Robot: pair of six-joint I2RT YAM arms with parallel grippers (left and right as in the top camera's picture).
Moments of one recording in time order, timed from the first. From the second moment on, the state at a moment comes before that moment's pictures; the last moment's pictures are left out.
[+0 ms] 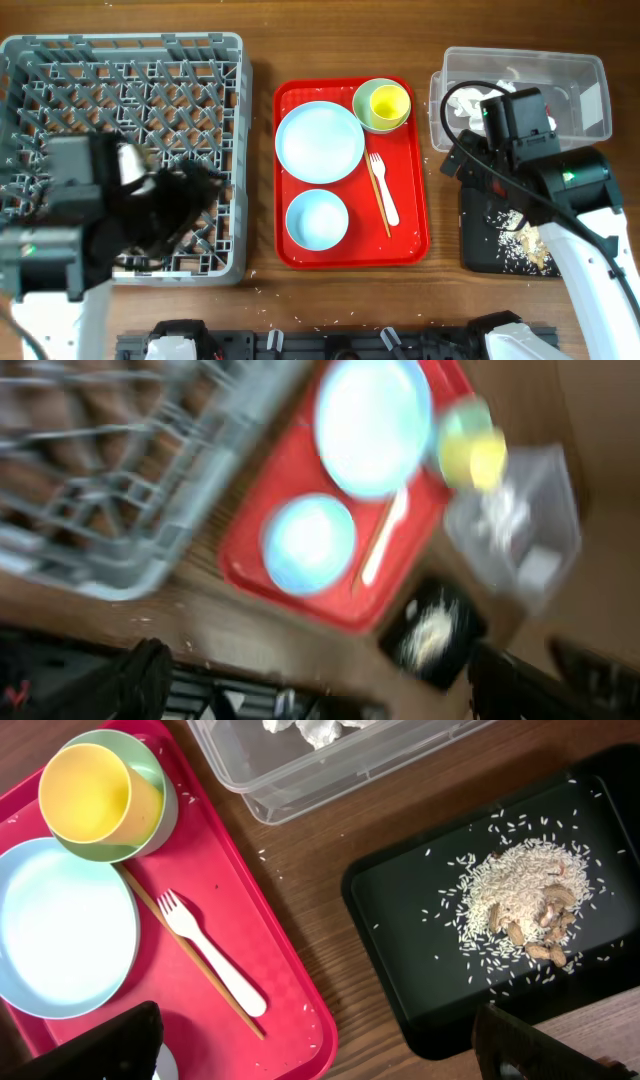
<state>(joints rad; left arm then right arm) 0.05 1.06 1.40 -1.49 0.37 -0.76 0.24 1.23 1.32 -1.29 0.22 0.71</state>
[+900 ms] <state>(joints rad) -0.91 1.89 1.41 -1.03 0.00 -0.99 0.24 1.23 1.32 -1.28 0.22 0.71</state>
